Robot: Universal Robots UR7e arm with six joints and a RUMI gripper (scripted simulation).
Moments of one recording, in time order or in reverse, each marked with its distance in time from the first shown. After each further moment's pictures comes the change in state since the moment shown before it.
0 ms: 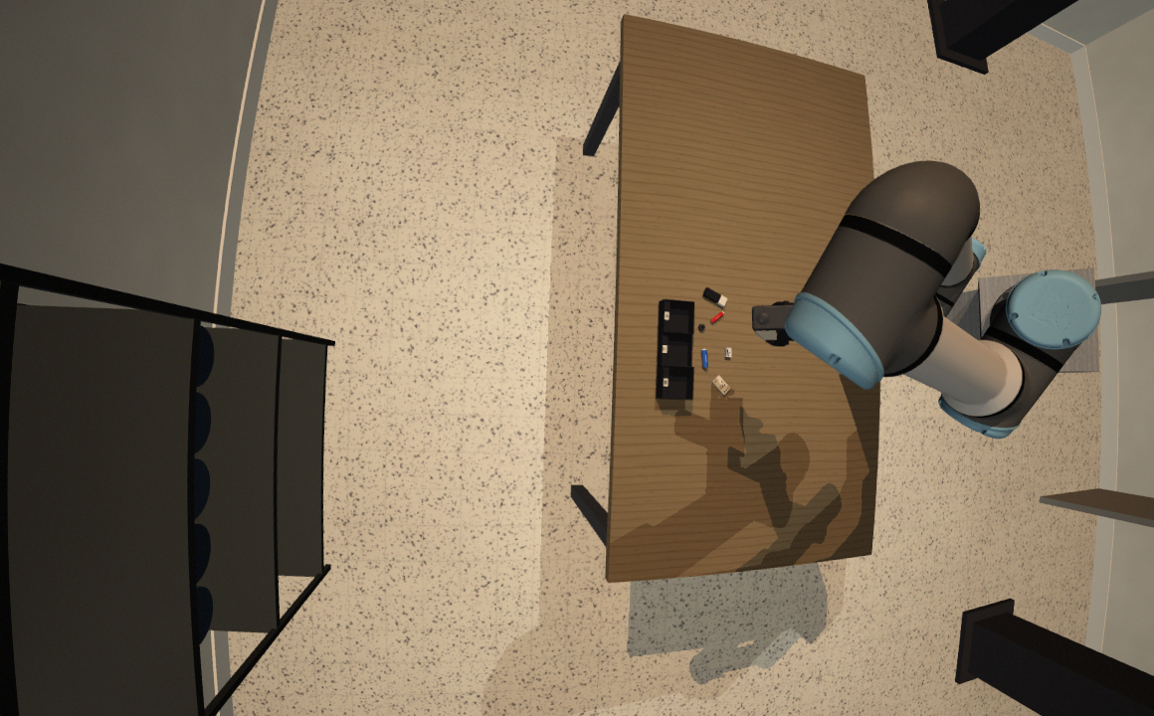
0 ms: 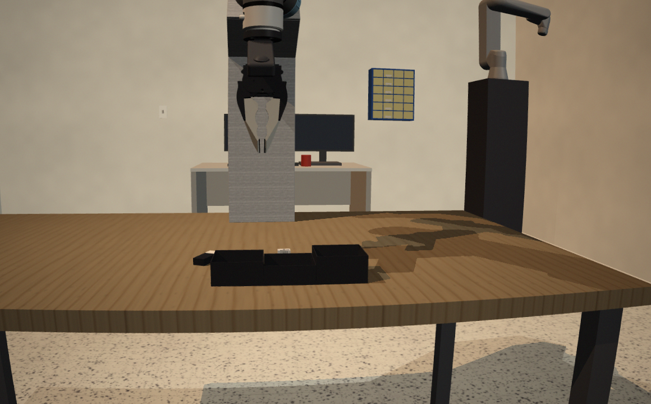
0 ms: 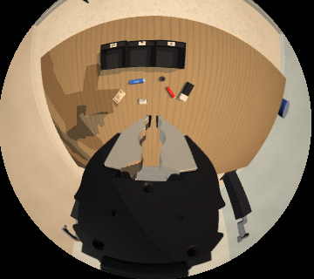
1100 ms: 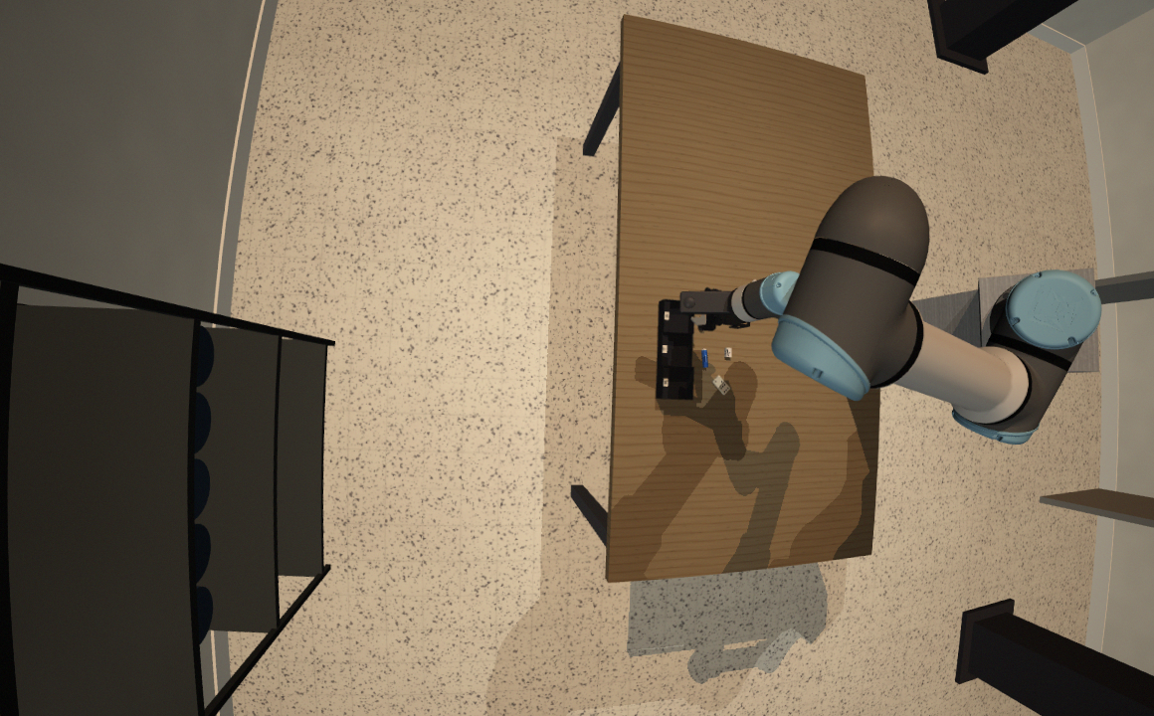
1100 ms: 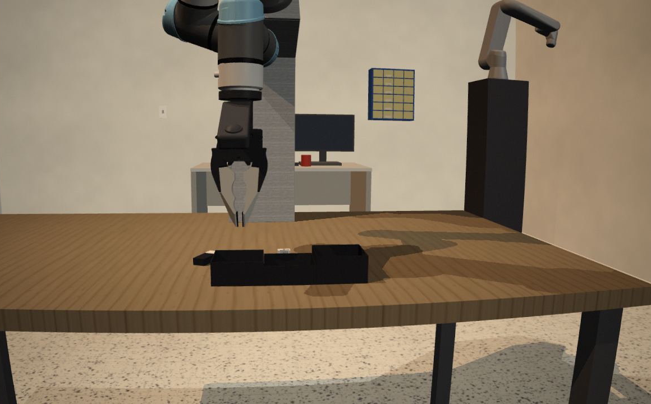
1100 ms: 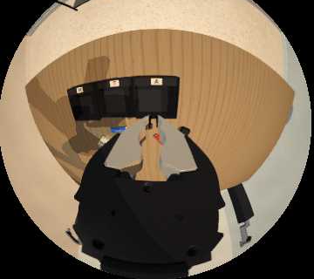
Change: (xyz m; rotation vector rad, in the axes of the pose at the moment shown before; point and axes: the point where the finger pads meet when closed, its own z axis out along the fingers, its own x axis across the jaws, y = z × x) arm 0.037 -0.104 0.118 0.014 0.001 0.040
